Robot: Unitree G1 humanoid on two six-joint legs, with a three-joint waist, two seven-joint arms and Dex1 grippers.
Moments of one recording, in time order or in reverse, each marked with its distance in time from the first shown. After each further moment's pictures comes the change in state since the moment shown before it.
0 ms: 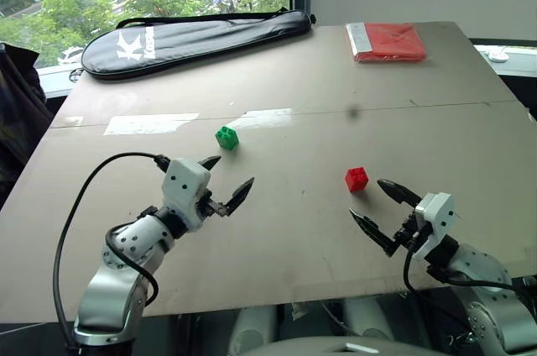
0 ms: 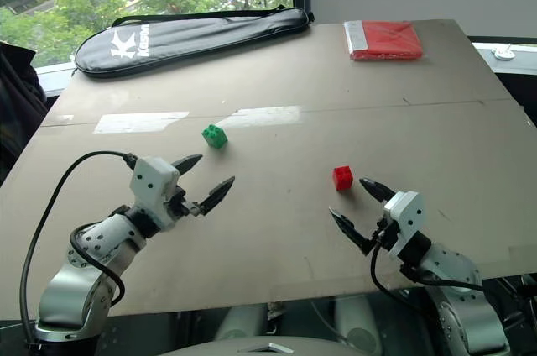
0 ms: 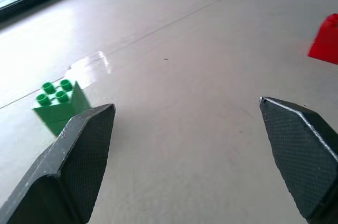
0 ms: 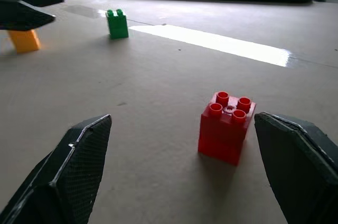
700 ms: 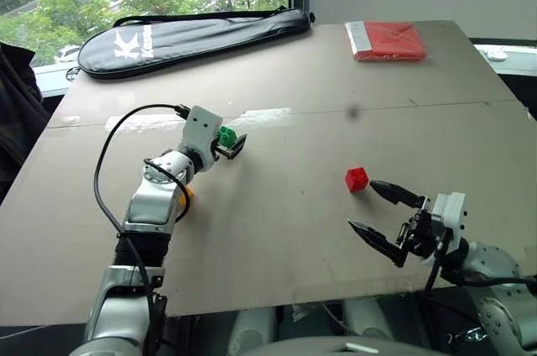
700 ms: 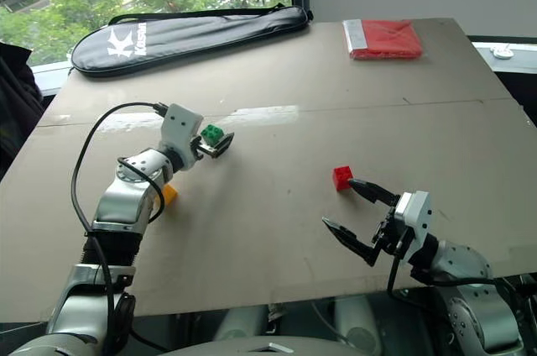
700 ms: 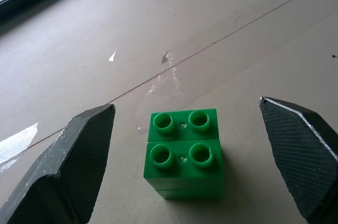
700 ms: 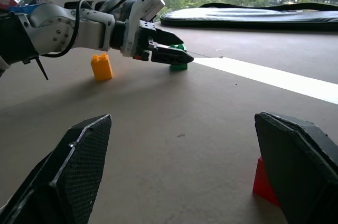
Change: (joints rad) left arm -0.584 0.001 -0.108 0.728 0.177 0.009 0.019; right arm -0.019 -0.010 -0.030 -0.027 0.091 -0.001 0.111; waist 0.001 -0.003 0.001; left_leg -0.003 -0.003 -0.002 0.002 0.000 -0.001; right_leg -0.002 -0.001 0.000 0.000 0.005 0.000
